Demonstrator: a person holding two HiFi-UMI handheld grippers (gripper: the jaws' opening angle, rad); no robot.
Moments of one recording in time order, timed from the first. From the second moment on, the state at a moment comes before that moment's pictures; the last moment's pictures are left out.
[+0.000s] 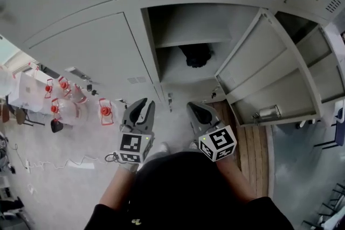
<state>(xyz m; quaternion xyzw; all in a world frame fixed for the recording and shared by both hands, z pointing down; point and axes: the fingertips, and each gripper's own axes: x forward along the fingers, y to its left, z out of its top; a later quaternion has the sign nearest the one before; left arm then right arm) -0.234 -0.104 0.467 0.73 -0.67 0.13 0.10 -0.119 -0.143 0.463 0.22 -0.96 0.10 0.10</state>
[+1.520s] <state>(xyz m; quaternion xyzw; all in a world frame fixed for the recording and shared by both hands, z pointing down) -0.228 -0.097 0.462 0.74 -0.66 0.05 0.11 -0.132 -0.136 0.452 0.18 -0.98 0.06 0.09</state>
